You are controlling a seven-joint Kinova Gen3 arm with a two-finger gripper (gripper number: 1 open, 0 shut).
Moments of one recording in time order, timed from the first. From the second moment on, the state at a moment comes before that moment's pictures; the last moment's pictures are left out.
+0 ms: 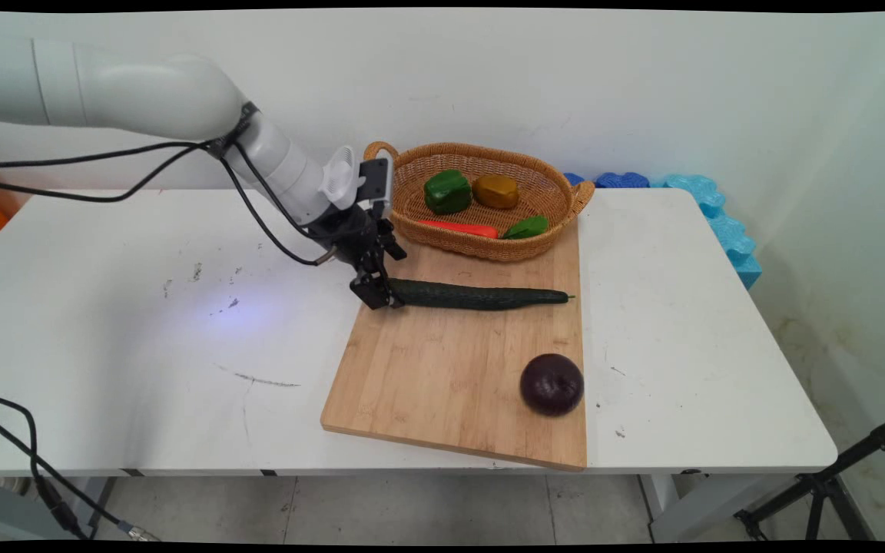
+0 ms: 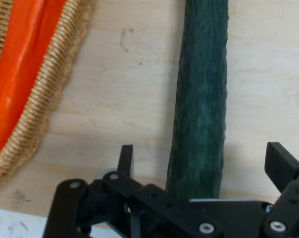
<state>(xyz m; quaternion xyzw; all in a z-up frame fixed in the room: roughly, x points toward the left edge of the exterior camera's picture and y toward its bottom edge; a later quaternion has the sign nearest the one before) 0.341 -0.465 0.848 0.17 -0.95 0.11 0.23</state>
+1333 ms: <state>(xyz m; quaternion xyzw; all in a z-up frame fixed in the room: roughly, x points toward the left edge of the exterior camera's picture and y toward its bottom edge) 0.344 -0.464 0.851 0.11 -0.96 0.12 0.21</state>
